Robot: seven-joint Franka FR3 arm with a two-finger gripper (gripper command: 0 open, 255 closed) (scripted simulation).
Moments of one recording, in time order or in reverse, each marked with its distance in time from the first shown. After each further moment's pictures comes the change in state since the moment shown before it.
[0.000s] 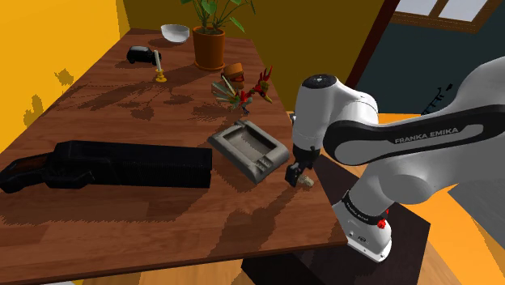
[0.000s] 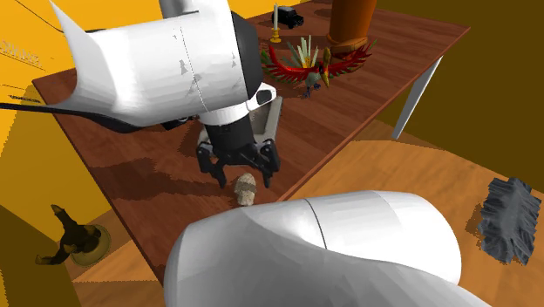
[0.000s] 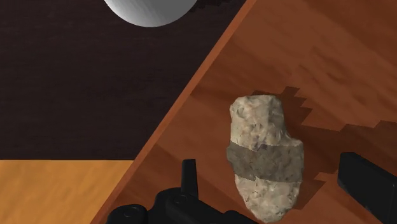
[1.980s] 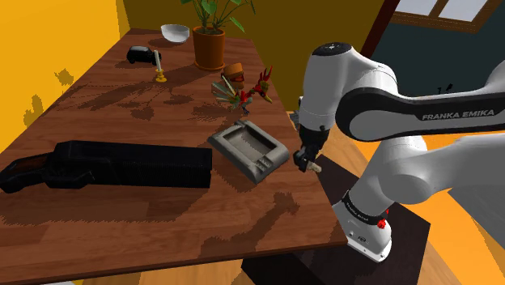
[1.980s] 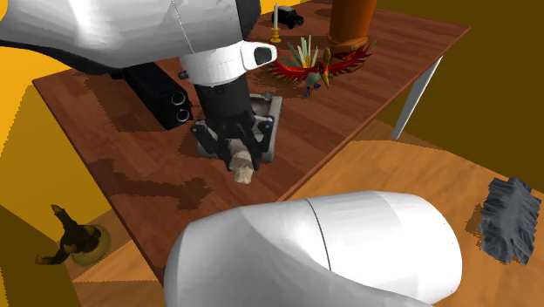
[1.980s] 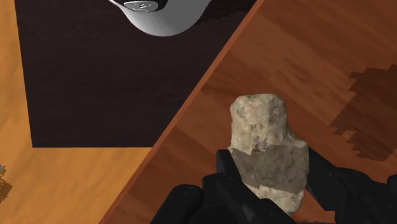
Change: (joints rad) arm -0.014 -0.105 -0.052 0.123 -0.046 -0.224 -0.013
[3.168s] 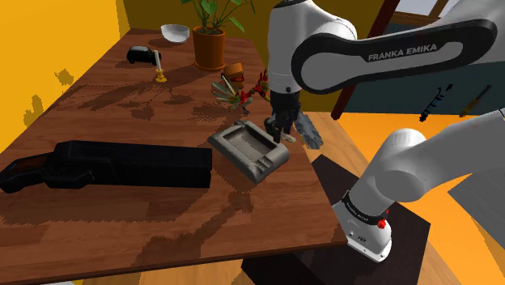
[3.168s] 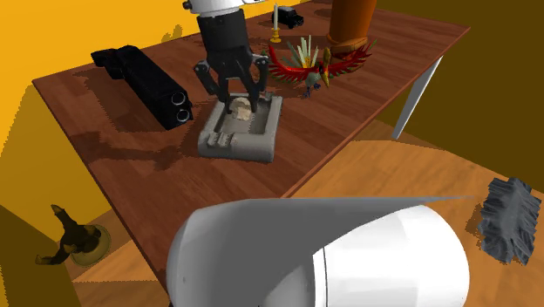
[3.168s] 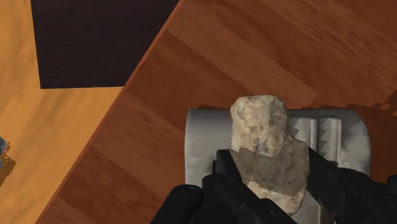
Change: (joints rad) arm -0.122 0.350 -0.019 0.345 -0.102 0.011 -0.024
